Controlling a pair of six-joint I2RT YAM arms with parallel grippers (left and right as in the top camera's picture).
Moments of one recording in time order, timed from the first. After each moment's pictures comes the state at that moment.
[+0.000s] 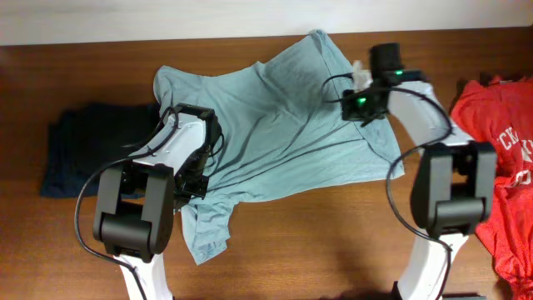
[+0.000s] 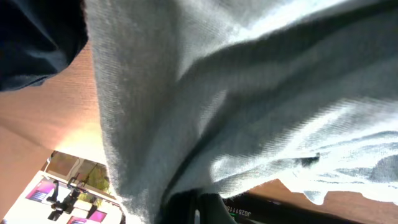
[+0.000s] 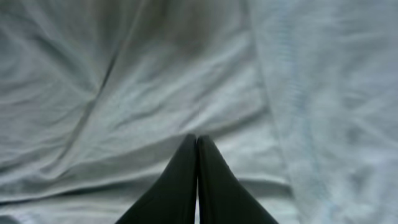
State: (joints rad) left arm -0.27 2.06 1.41 -1.49 -0.28 -0.18; right arm 0.05 2.11 1.62 -0.75 -0.23 0.07
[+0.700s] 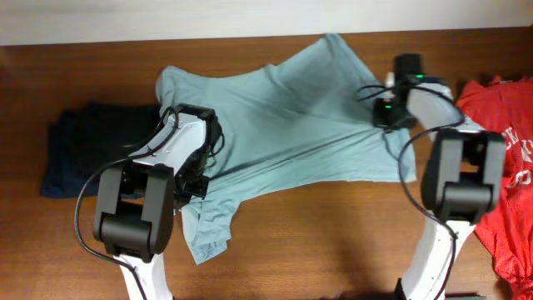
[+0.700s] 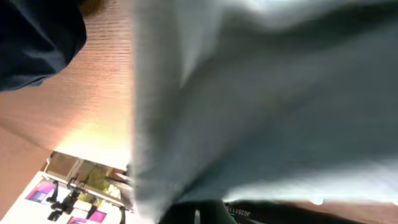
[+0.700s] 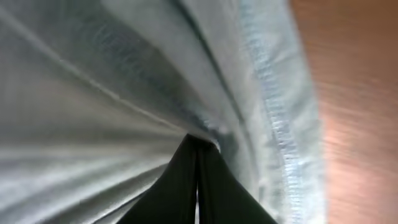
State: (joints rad) left arm -0.27 2.06 1.41 -1.49 -0.28 -0.18; right arm -0.13 2.21 1.63 -0.78 0.03 0.10
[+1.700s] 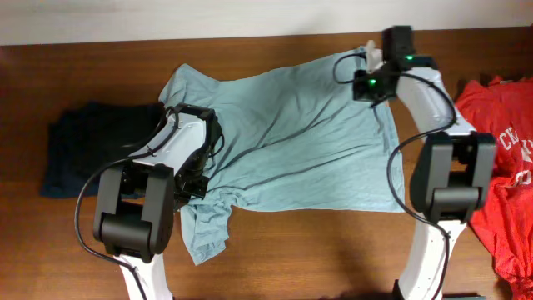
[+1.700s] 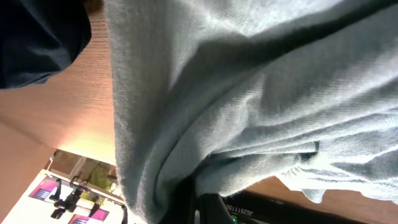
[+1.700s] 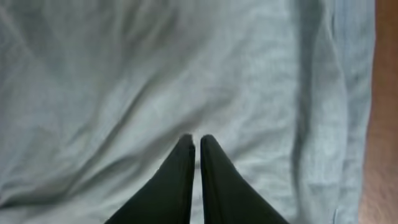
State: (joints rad) left arm -0.27 2.06 1.41 -1.49 -0.29 -0.18; right arm -0.01 2.21 1.82 -0.73 -0.17 0.06
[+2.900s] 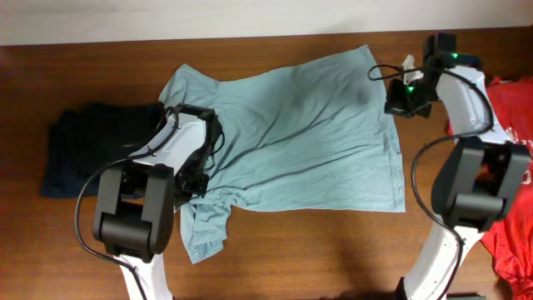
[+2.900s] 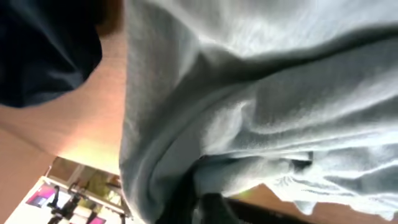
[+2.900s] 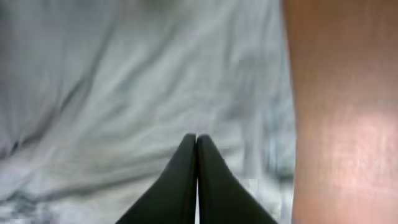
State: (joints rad) left arm -0.27 2.06 1.41 -1.45 -0.30 -0.19; right arm -0.18 2.16 1.84 -1.06 -0.29 0.08
